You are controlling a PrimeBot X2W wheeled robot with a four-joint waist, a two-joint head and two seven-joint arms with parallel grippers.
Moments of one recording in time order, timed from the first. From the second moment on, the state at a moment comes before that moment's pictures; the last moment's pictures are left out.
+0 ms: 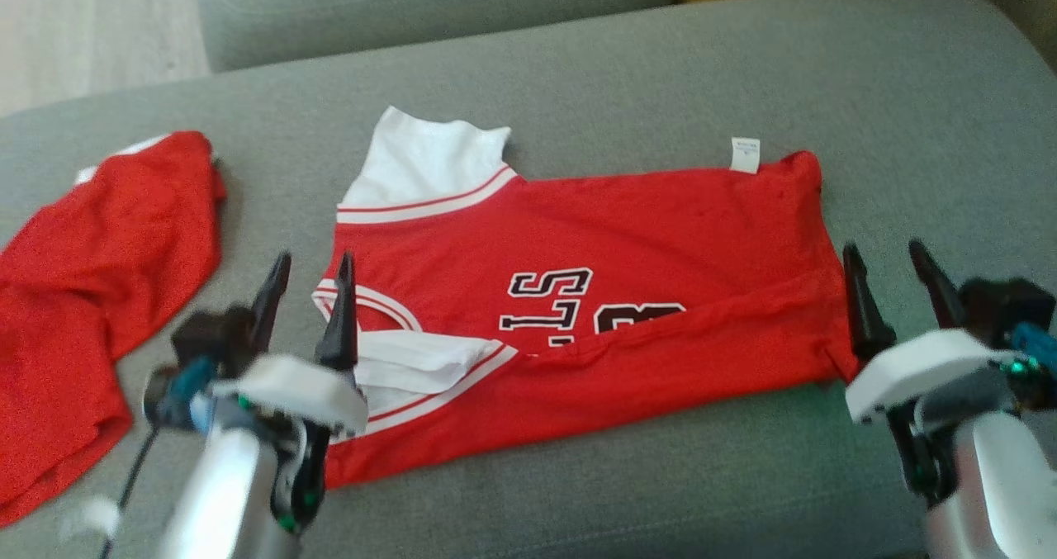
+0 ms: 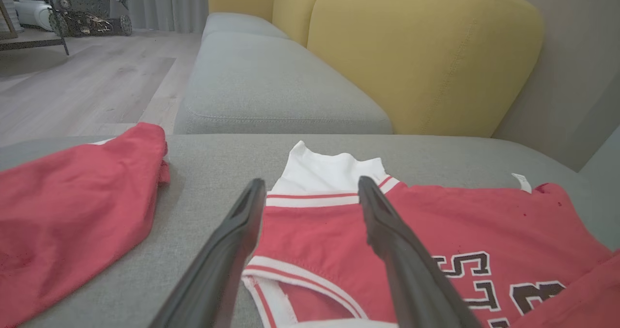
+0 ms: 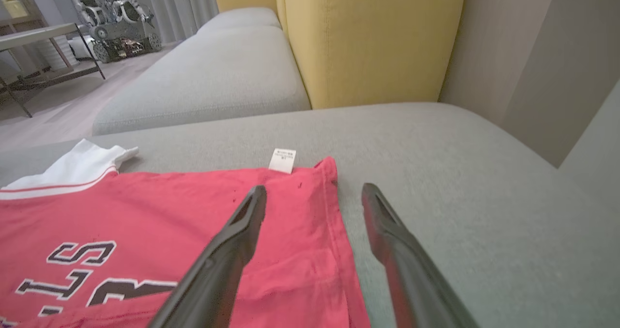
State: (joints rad) left arm -0.19 0.10 -0.22 0.33 -0.30 0.00 -0.23; right arm -0.15 -0.10 -0.07 0.25 0.13 0.13 0.06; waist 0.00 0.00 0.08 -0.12
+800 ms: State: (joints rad) left arm -0.99 0.43 -0.62 0.72 -0.48 -0.13 0.24; right arm -0.55 -0.08 0.17 0.34 0.07 0.13 -0.05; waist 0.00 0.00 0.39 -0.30
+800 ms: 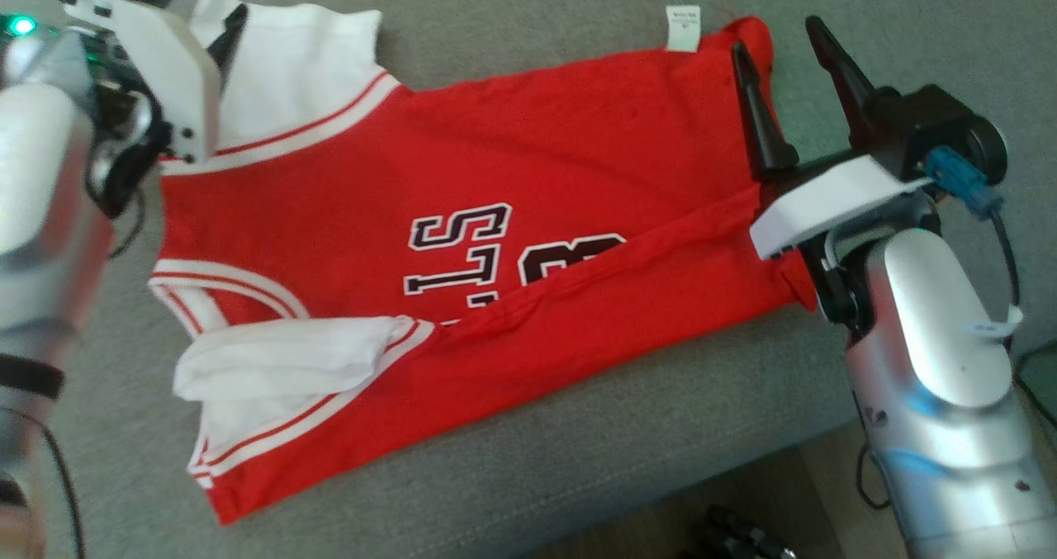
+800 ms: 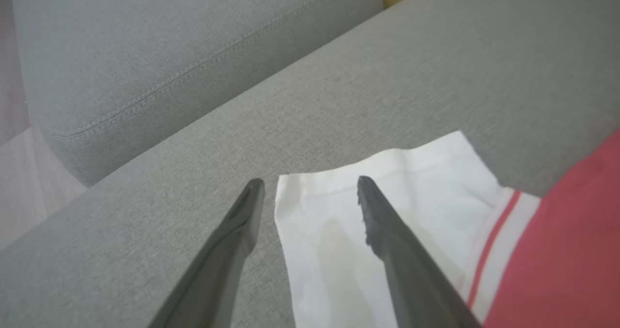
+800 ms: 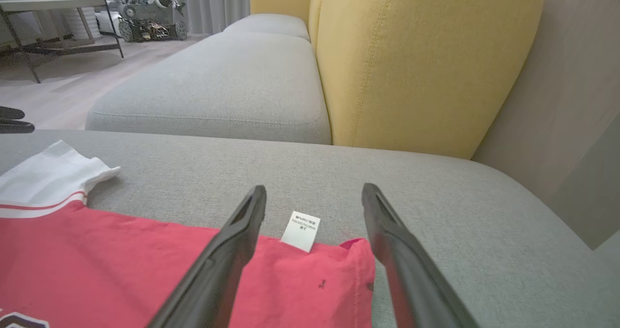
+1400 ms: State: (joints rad) left arm -1.15 0.45 -0.86 0.93 -0.54 -0.13 0.19; right arm -0.62 -0.07 0.19 0.39 0.08 0.13 -0.07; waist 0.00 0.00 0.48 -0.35
